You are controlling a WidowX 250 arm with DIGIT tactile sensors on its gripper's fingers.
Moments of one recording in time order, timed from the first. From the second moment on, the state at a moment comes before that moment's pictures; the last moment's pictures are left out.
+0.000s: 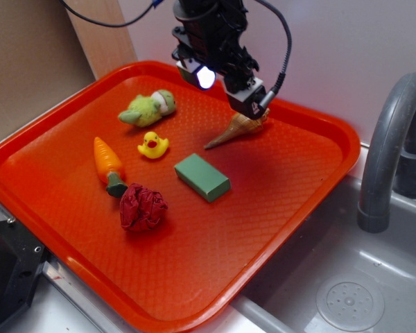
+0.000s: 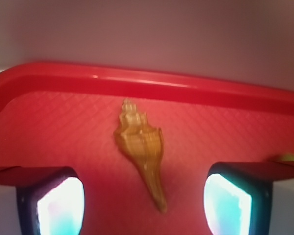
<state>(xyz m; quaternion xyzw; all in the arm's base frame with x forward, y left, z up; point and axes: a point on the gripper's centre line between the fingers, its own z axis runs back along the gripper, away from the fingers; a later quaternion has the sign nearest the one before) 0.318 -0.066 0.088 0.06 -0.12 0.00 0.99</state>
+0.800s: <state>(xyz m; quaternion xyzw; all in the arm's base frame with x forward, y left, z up) 0.347 -0.072 0.029 0.07 -0.15 0.01 0.99</state>
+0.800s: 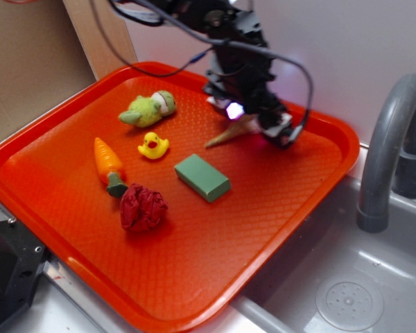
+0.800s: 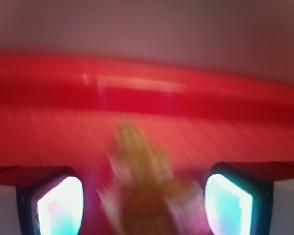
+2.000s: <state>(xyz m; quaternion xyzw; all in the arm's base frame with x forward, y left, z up) 0.223 -0.014 0.243 0.07 -0.05 0.14 0.99</state>
